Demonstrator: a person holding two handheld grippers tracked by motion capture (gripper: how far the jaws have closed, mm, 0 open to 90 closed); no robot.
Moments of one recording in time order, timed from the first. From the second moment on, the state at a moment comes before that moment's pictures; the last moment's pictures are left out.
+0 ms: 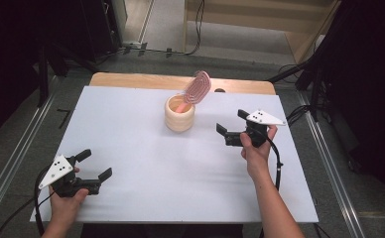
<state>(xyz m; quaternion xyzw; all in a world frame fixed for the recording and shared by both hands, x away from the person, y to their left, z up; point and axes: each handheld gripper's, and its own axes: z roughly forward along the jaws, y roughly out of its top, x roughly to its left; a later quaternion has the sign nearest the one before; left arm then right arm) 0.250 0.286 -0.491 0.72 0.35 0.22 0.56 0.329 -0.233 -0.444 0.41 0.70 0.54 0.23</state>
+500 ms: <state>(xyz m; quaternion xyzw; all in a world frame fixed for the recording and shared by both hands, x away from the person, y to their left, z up) 0.250 0.285 -0.491 0.72 0.35 0.22 0.56 0.306 -0.242 -0.450 0.41 0.70 0.53 0.24</state>
